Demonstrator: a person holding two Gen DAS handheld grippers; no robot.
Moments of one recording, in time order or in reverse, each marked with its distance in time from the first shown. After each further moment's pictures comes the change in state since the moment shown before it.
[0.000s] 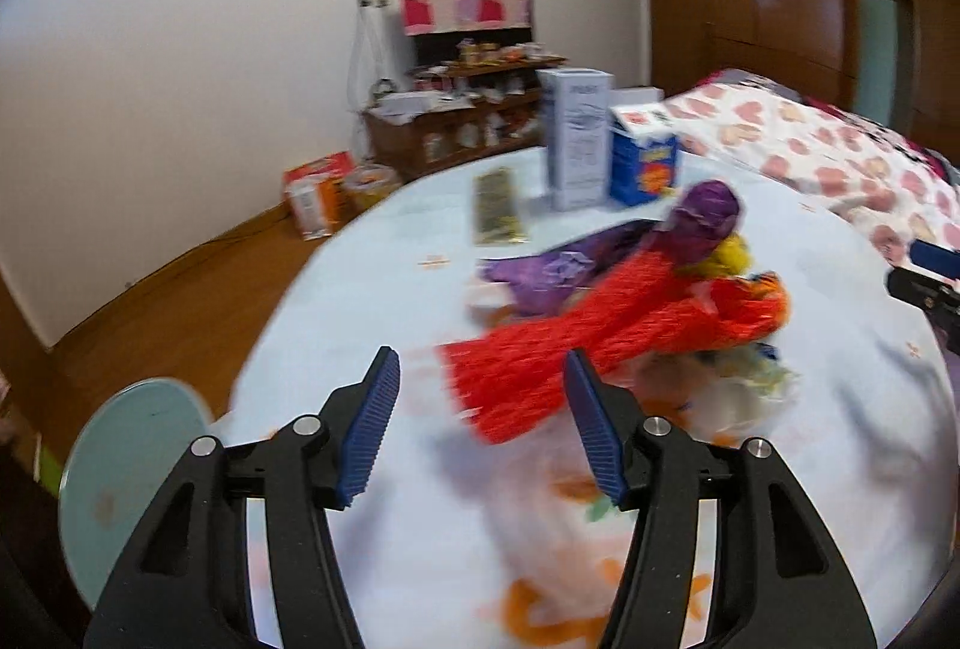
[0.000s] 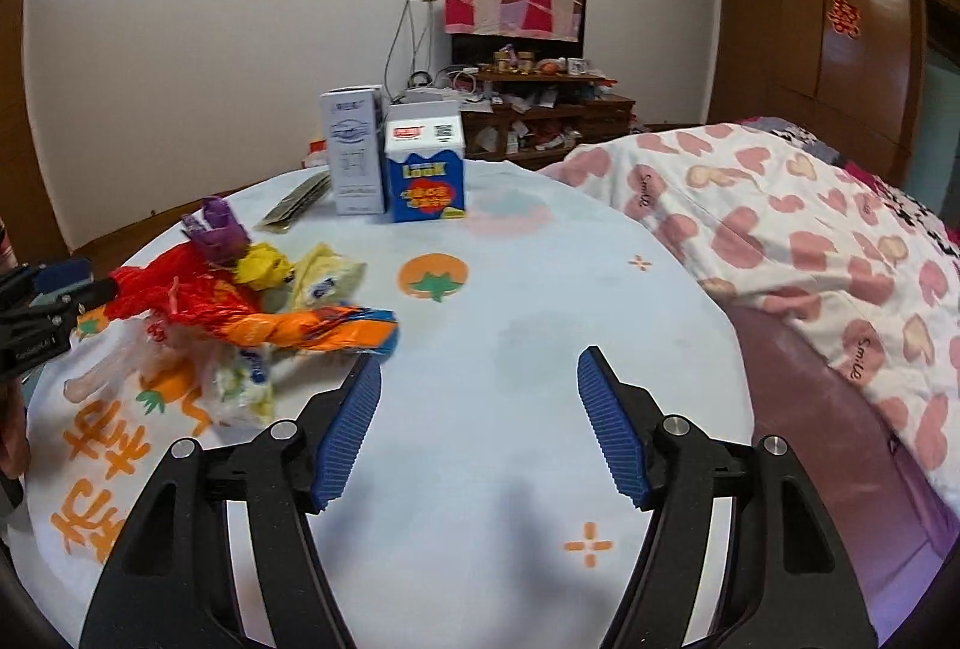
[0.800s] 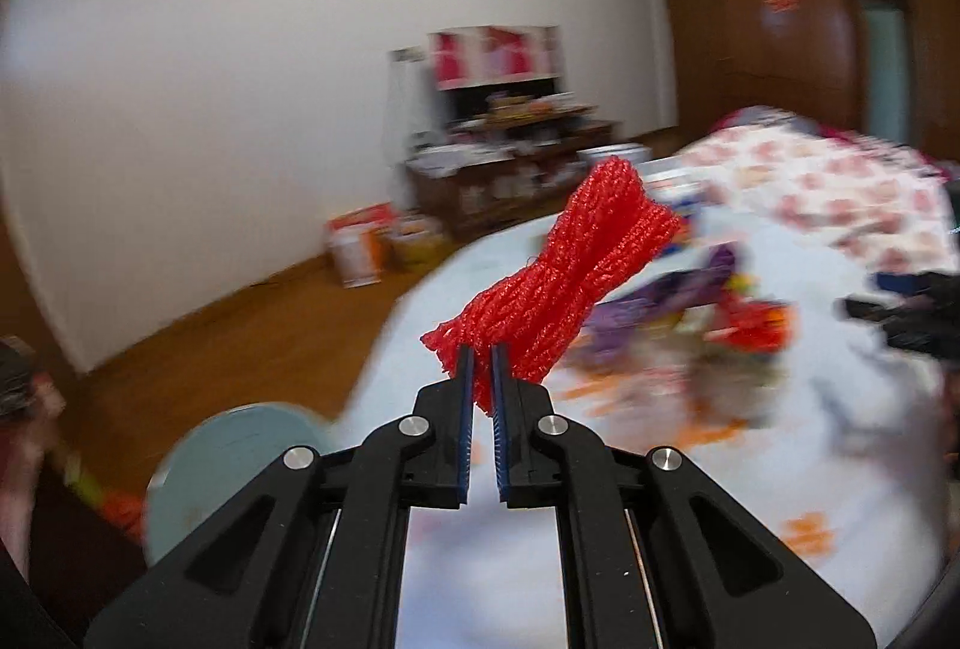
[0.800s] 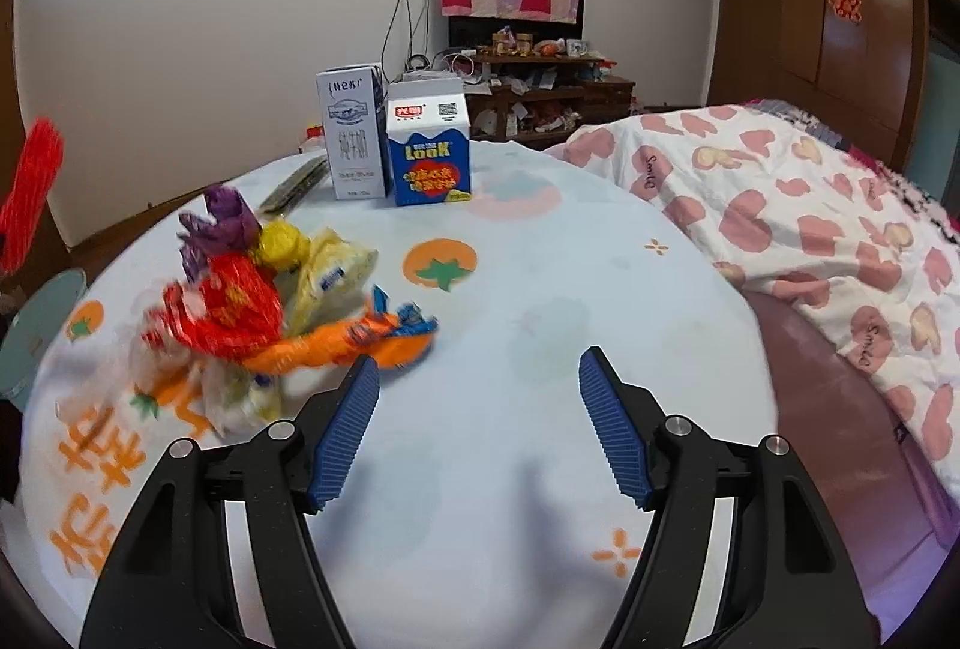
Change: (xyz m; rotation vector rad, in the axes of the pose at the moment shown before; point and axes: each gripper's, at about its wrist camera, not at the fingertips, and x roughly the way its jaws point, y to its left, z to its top) left arm -0.079 0.040 -0.006 -0.001 -0.119 0.158; right arm 0.019 0.015 0.009 0.017 0.054 0.005
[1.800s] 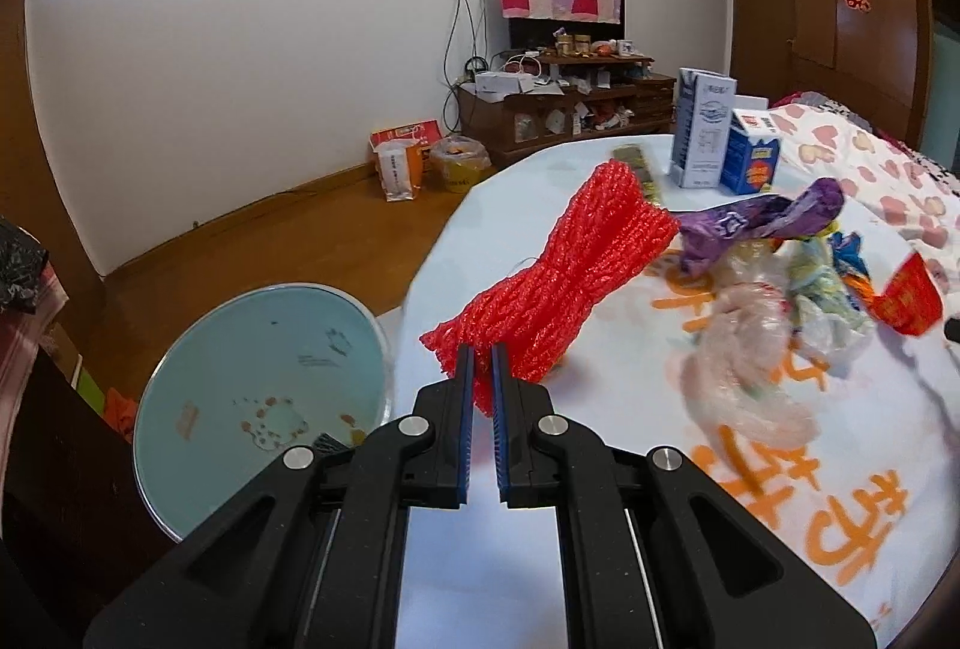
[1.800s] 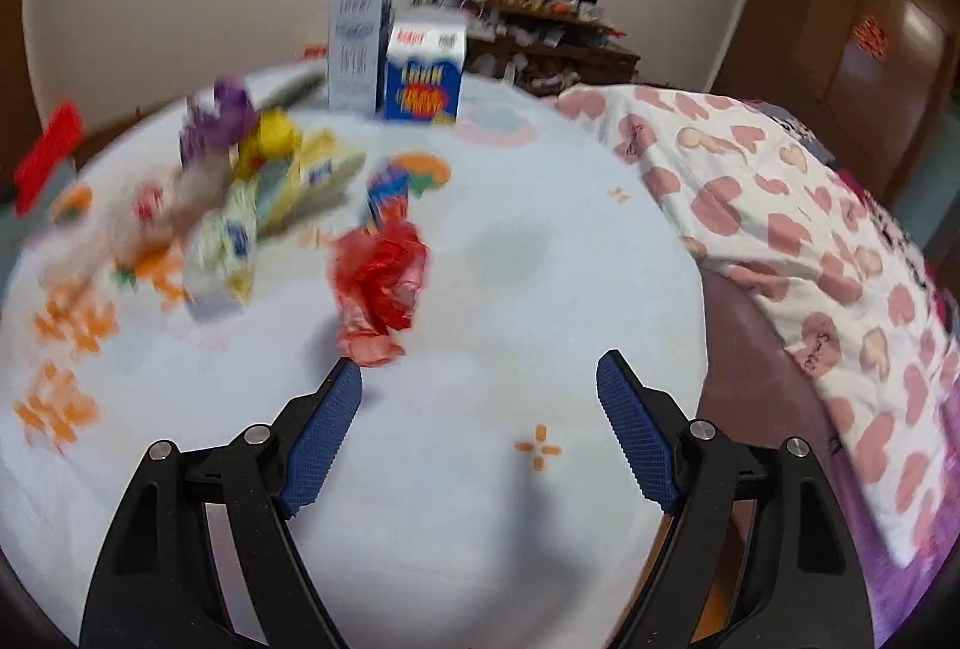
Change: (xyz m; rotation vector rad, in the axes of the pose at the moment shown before) left arm 0.025 0.036 -0.043 -0.133 0.159 0.020; right arm -0.029 -0.006 -0.023 -0.139 0.126 -0.068
